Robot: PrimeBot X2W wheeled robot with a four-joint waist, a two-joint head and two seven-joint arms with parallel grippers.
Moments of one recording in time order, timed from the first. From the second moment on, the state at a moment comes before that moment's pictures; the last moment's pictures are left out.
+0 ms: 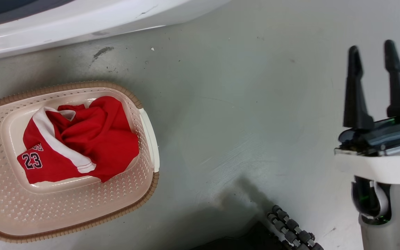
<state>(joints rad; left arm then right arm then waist) -1.75 0.47 -0.15 1.24 0.07 -0.10 0.52 -0.31 -0.05 0.06 -0.19 0.27 0.13 -0.26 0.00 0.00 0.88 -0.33</state>
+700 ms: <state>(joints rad) -1.62 0.44 -0.18 1.26 0.01 -0.12 0.24 -0.30 -0.05 0.05 -0.16 0.23 0.13 -0.26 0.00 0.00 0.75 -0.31</state>
